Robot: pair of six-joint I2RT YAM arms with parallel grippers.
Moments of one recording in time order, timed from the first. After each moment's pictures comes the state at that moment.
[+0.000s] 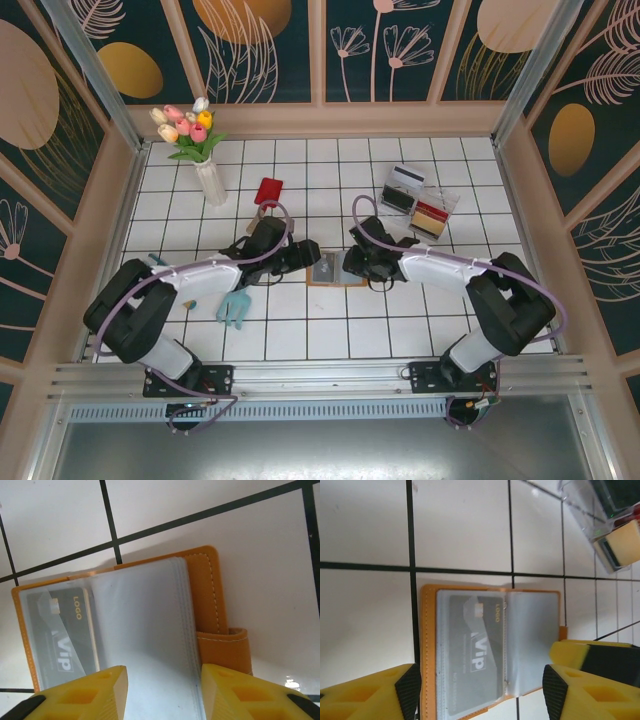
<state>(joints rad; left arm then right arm) -0.68 1.57 0.73 0.07 0.22 -0.90 0.71 1.53 0.80 -0.35 0.02 0.90</state>
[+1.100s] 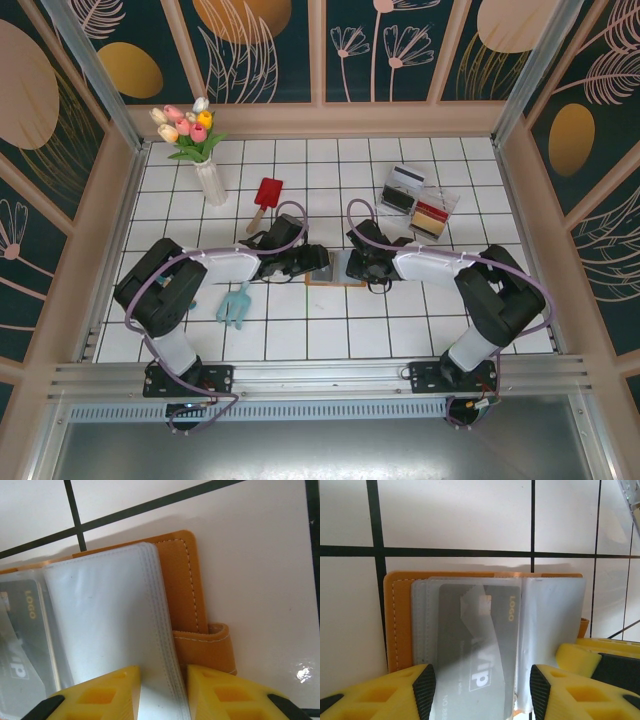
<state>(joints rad) -0.69 1.75 0.85 0.02 0.29 -0.89 0.71 1.60 0.81 -0.35 0.02 0.88</state>
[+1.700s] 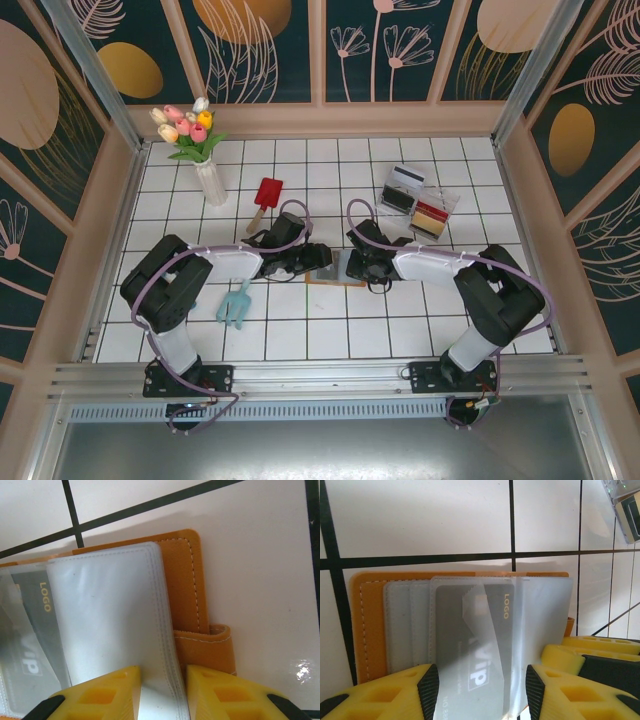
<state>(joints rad) -0.69 1.79 0.86 0.08 0.35 -0.88 0.71 1.61 0.81 -0.35 0.02 0.88</state>
